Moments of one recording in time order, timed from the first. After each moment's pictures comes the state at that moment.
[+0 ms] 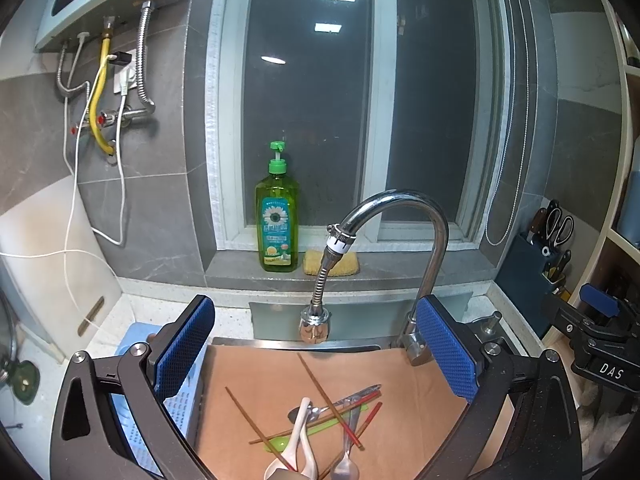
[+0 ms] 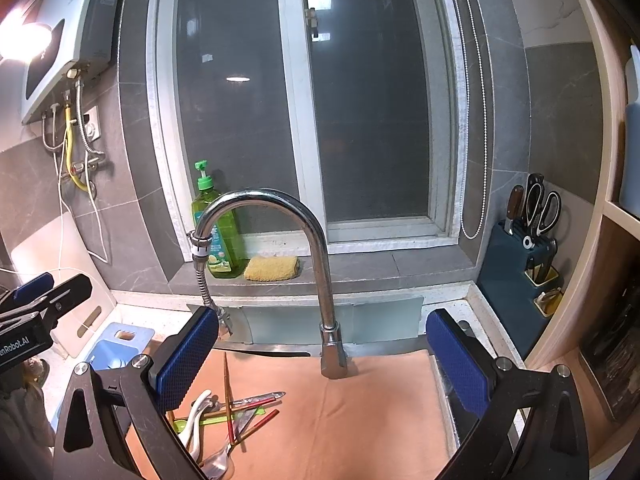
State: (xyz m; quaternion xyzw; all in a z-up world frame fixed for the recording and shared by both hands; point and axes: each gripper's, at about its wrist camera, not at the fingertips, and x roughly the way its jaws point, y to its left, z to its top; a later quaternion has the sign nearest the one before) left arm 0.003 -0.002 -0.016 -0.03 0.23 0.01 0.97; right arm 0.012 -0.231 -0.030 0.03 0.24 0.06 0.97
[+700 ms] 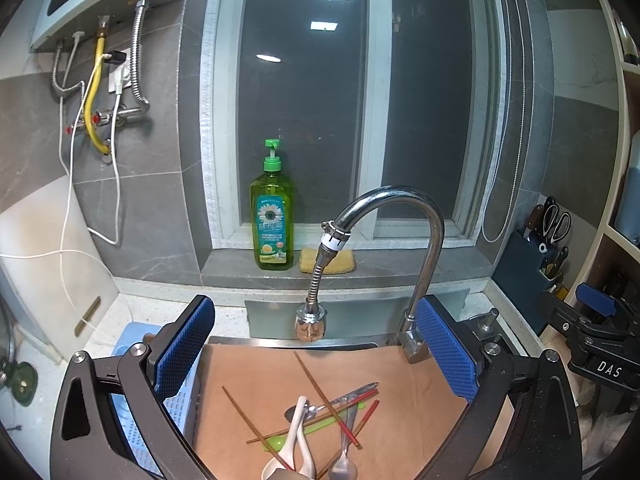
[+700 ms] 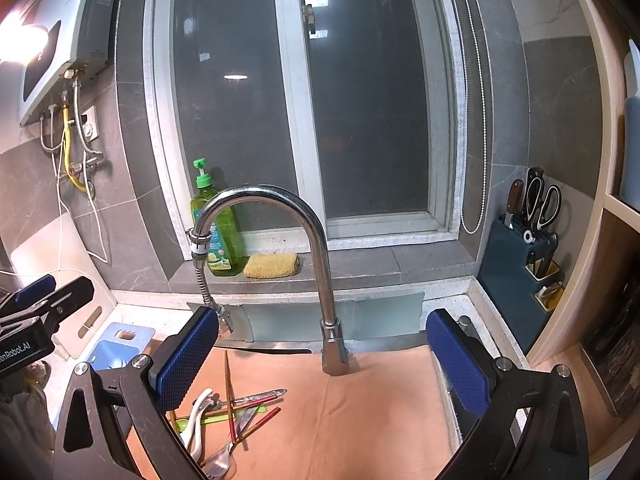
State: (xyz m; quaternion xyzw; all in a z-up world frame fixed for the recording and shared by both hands) left arm 0.005 -0.004 -0.017 -0.03 0.23 0.00 0.97; right arm 0.012 -0.231 -0.032 0.03 0.24 0.06 0.97
